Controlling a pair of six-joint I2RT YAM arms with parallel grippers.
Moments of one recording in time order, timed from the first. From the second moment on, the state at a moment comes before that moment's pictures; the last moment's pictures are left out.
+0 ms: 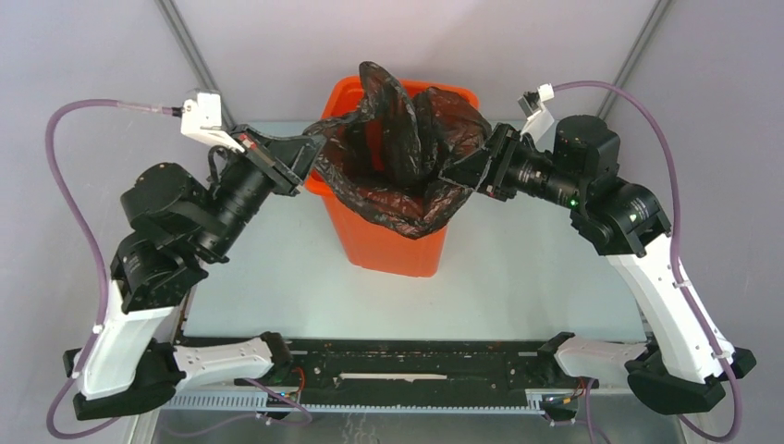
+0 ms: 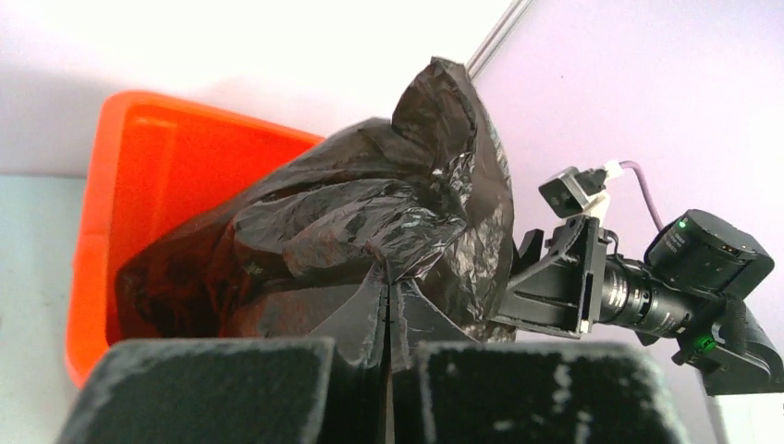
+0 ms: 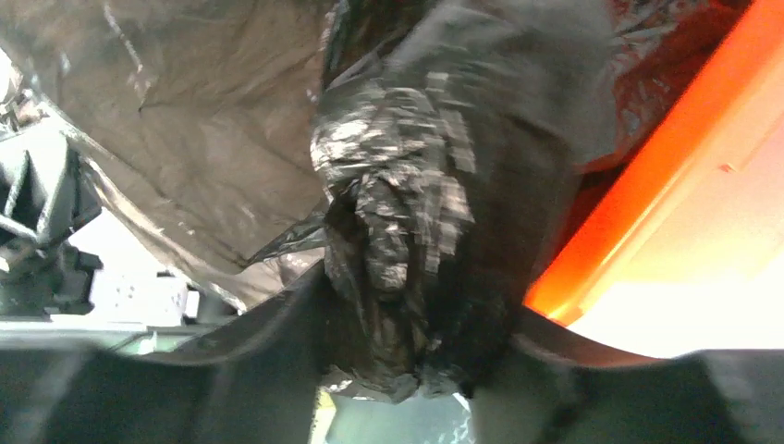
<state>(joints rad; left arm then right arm) -0.97 1.03 1.81 -0.64 -0.48 -0.48 0.59 1.17 1.69 -0.76 -0.33 0.82</state>
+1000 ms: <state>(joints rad) -0.42 0.67 1.14 -0.61 -0.20 -0.89 0.50 1.06 1.55 -0.91 -0.22 0.74</state>
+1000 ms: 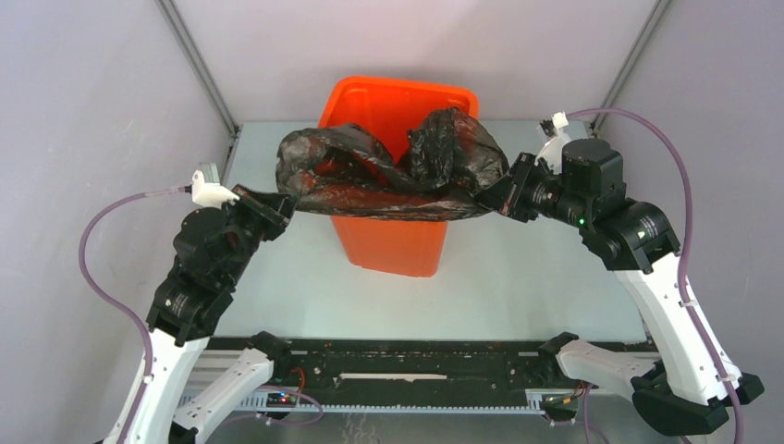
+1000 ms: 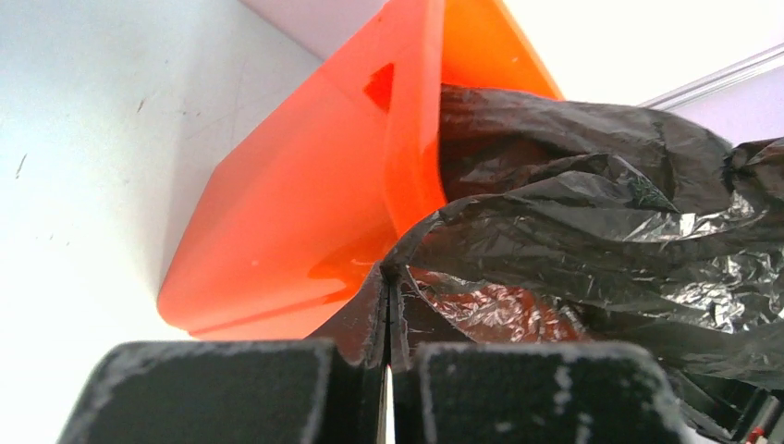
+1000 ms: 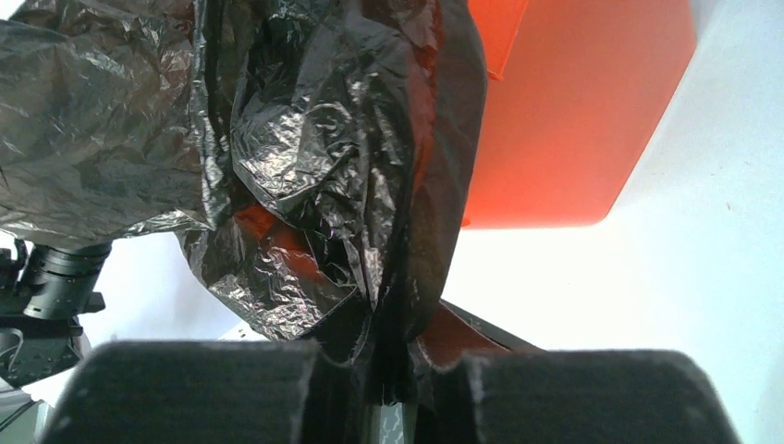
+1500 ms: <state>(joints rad) -0.38 0.77 1.10 -0.63 -0.21 -0.89 0.47 1.06 1.46 -0.88 -0.20 0.73</state>
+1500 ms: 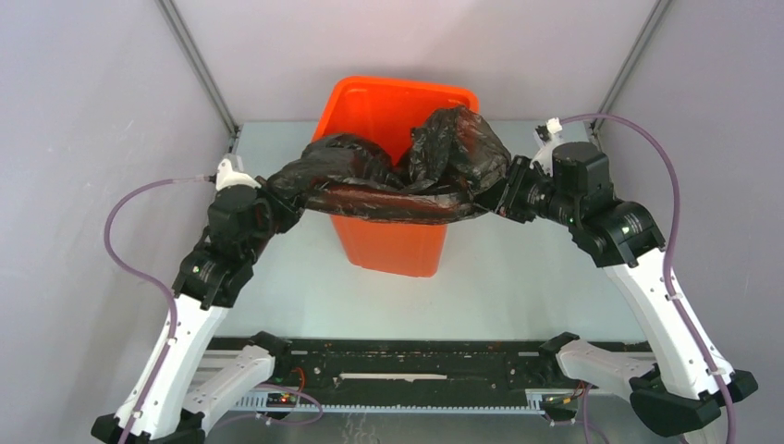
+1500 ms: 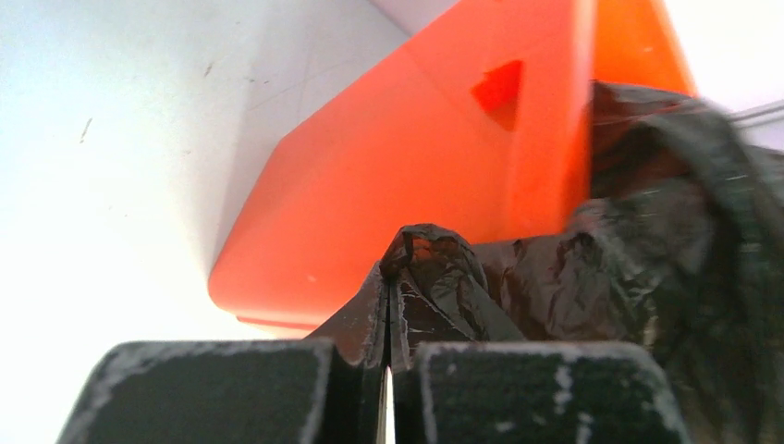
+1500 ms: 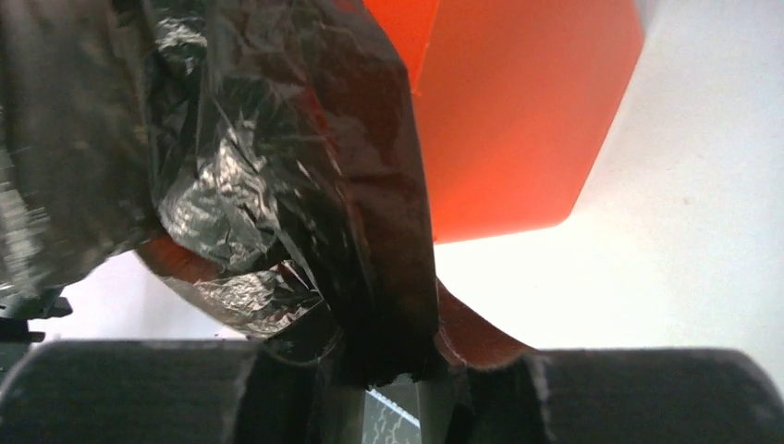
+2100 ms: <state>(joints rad) -0.33 0.71 1.16 -0.77 -0.10 -0.64 0.41 1.02 1.53 -0.94 -0.23 0.56</state>
